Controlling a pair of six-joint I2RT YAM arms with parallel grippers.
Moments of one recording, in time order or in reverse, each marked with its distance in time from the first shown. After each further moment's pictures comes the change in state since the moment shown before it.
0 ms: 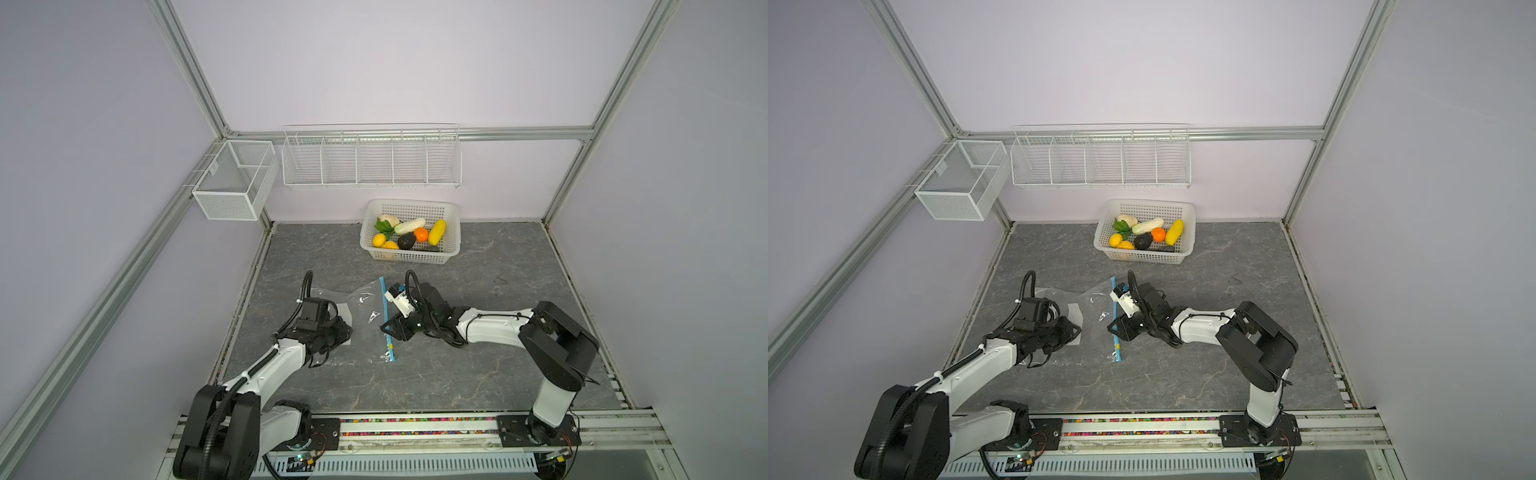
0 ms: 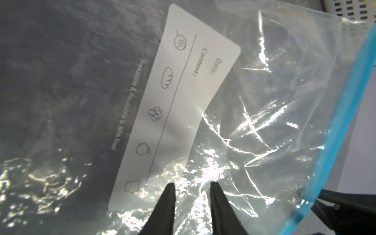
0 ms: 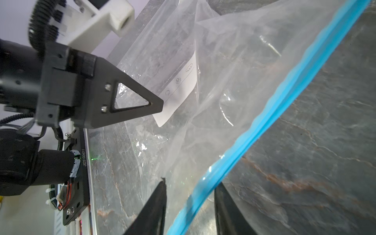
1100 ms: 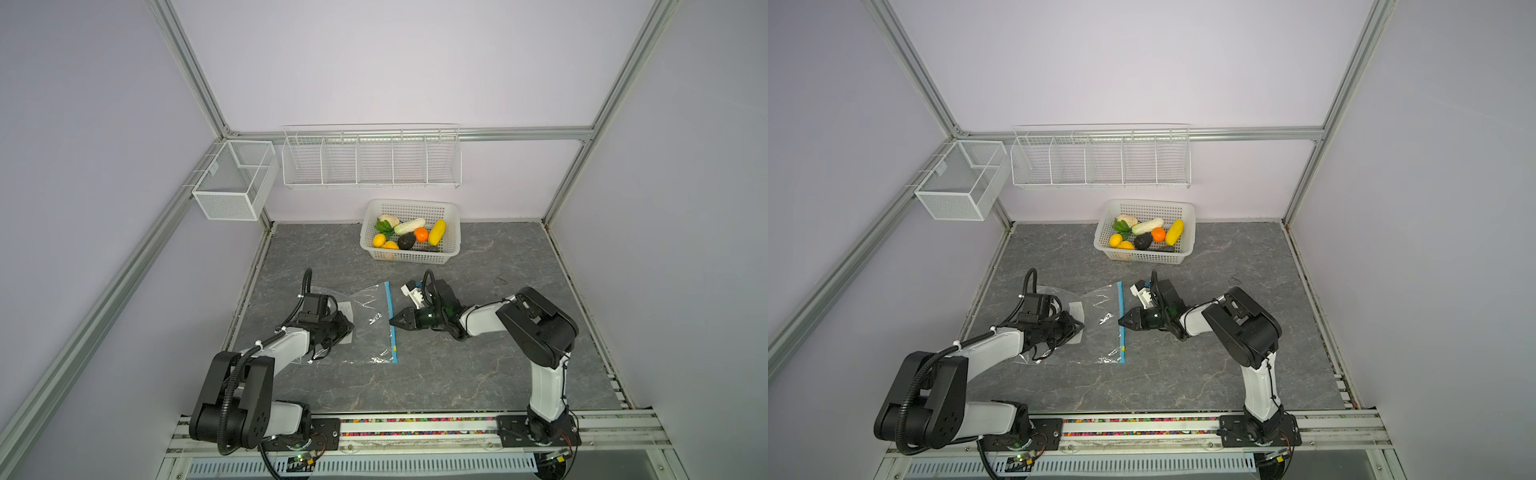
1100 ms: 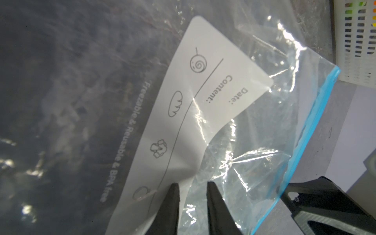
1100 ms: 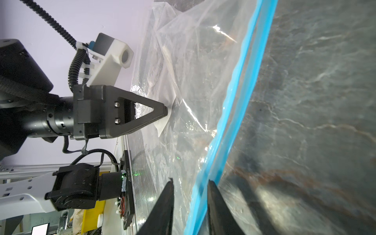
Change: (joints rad) left arm 0.043 0.150 0.027 0.121 0.070 -0.050; right arm -0.147 0.180 -0.061 0.309 -0.292 0.351
